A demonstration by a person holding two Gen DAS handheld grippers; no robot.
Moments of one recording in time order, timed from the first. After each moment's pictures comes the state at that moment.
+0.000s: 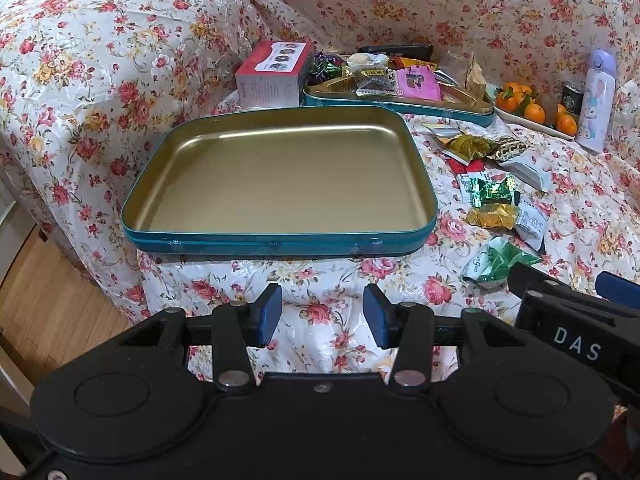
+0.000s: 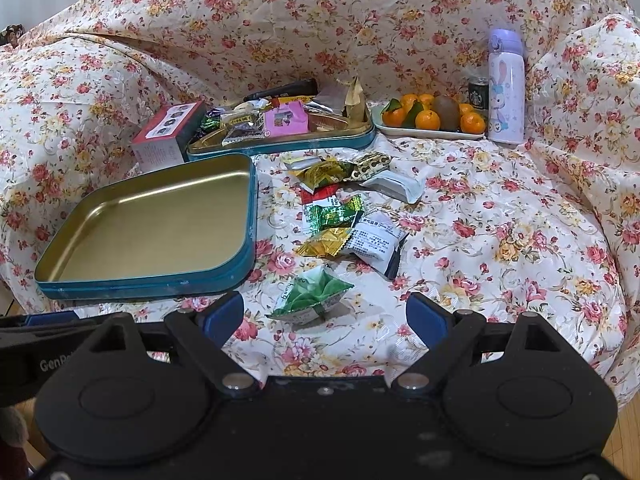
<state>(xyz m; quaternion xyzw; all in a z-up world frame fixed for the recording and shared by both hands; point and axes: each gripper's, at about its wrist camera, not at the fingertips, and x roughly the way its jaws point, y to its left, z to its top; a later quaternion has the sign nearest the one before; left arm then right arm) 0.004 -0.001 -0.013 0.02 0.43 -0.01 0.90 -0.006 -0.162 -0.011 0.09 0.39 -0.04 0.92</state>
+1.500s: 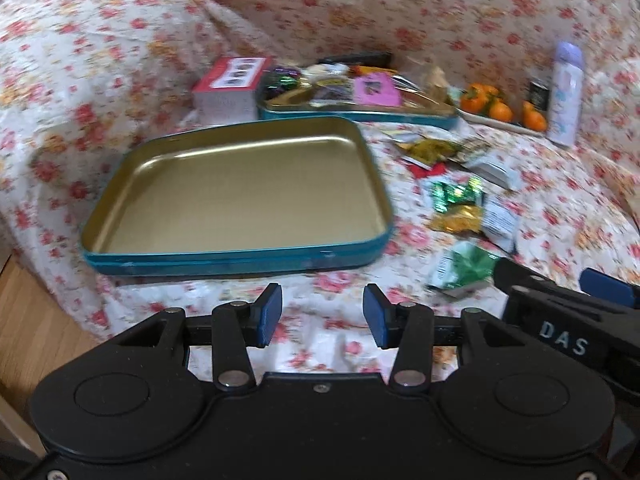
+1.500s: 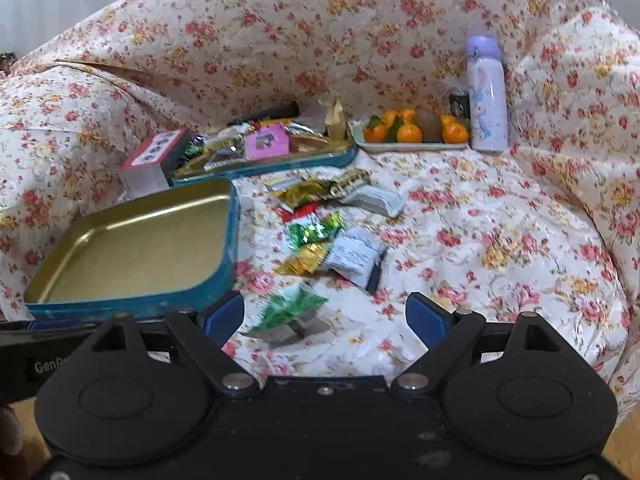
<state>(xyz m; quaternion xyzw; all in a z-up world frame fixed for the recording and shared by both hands) 0.010 -0.029 -0.024 0.04 0.41 -0.06 0.91 -0.010 -0.183 -0.027 0.11 0.36 -0.06 0.93</state>
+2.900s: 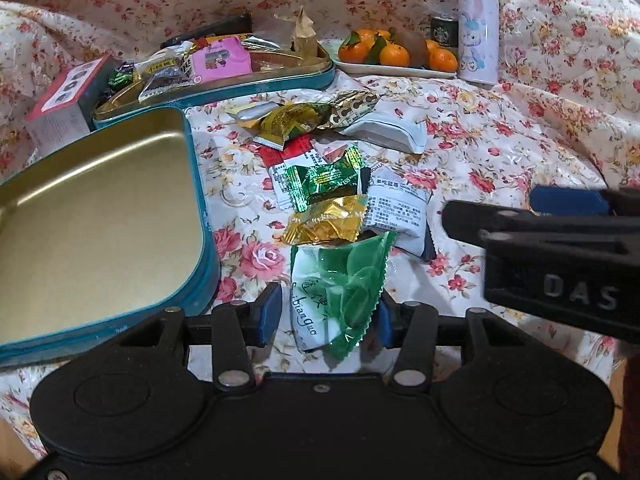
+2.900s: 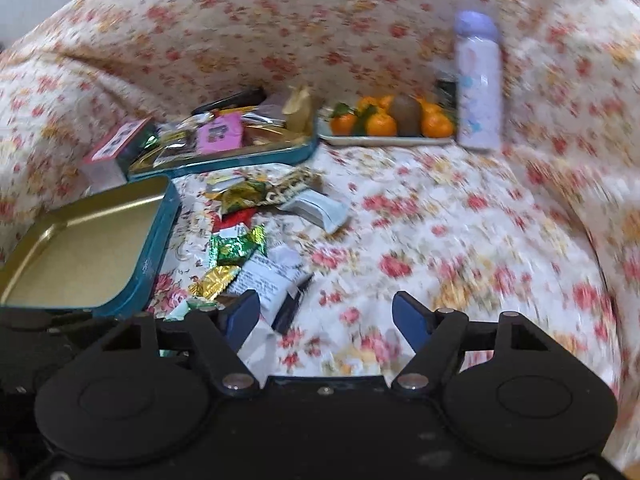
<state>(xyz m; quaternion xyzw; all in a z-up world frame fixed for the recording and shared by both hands) 0.065 -0.117 -0.075 0.09 0.43 -0.19 0.88 0.044 -0.248 -0.048 0.07 0.38 -0.02 0.92</state>
